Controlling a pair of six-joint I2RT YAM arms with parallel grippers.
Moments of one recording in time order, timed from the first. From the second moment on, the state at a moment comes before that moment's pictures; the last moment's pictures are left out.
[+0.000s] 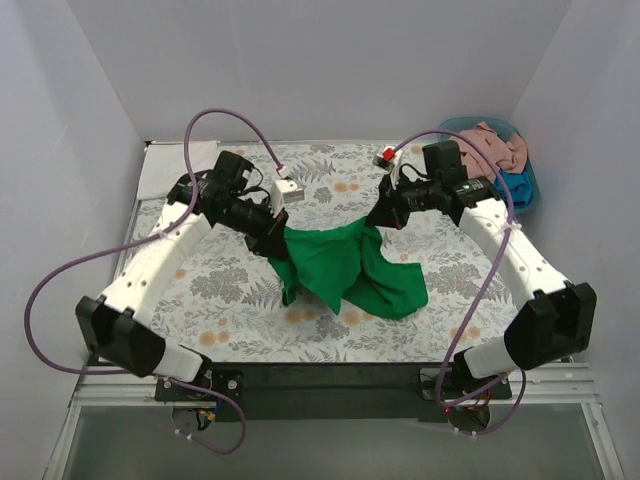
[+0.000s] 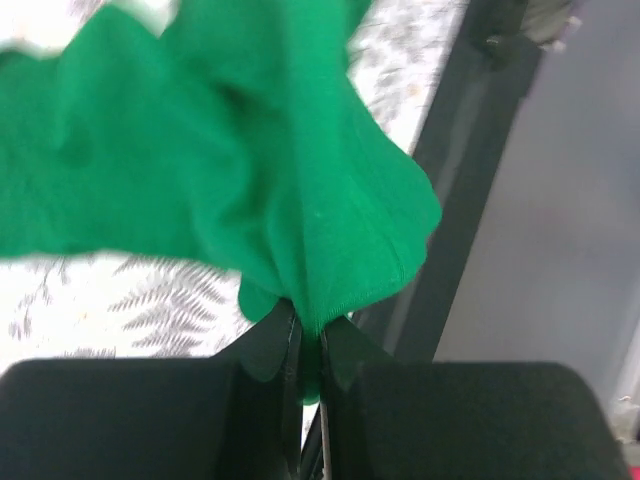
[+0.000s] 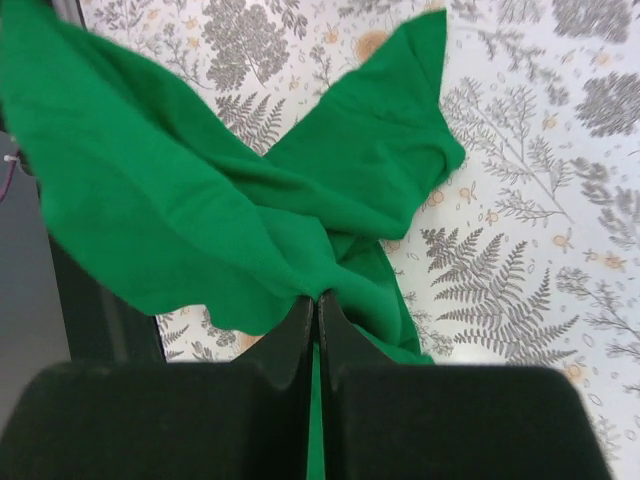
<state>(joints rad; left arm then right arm) -0.50 1.37 1.49 -1.16 0.72 0.41 0.34 1.39 1.34 -0.68 -0.88 -0.33</state>
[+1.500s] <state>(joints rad) -0.20 1.57 1.19 -0.95 0.66 0.59 0.16 1.71 1.07 -0.72 -0.34 -0.66</state>
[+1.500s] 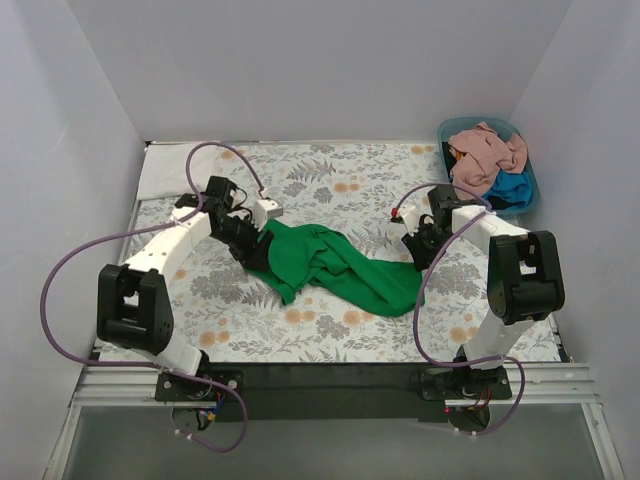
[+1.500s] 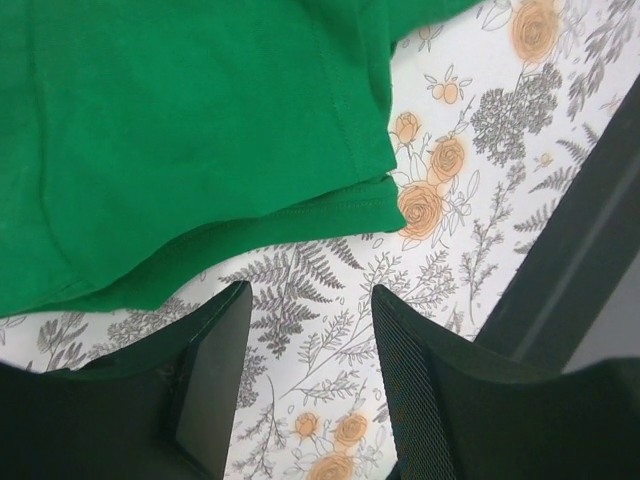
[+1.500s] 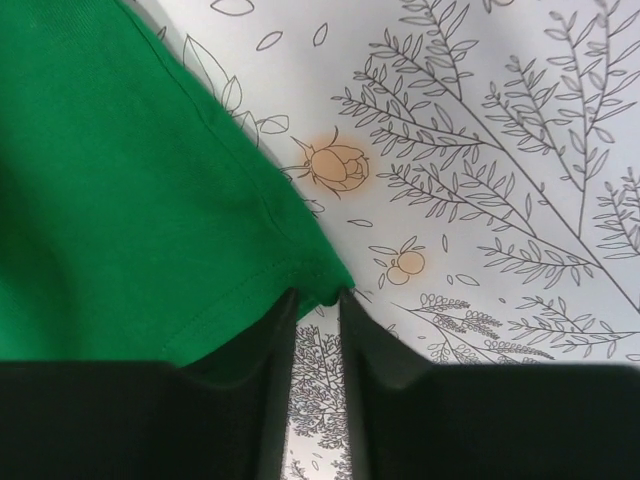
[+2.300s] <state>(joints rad) -0.58 1.24 0.71 -0.35 0.51 0.91 0.16 1.71 1.05 -0.71 -0.34 -0.63</state>
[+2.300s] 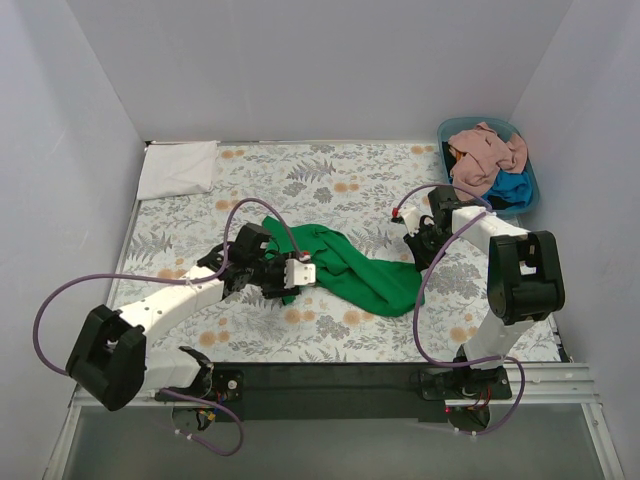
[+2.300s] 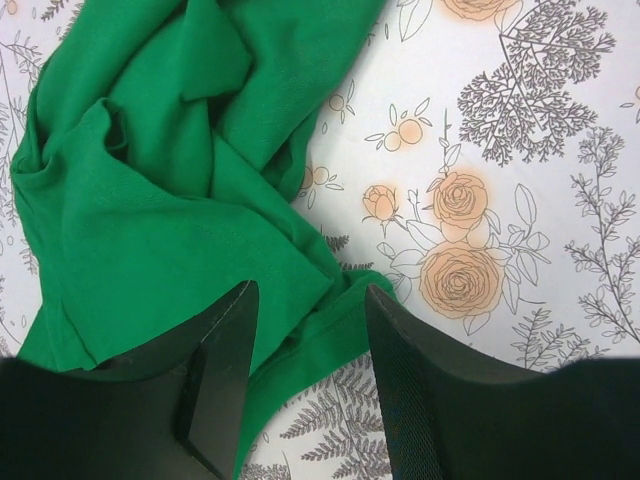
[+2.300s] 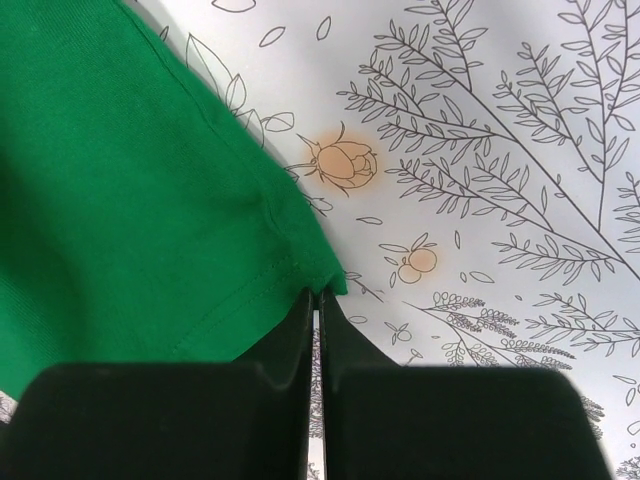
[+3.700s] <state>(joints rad) -0.23 1.39 1.25 -0.29 0.46 0.60 0.05 1.60 1.40 -0.77 -0.38 -0.58</state>
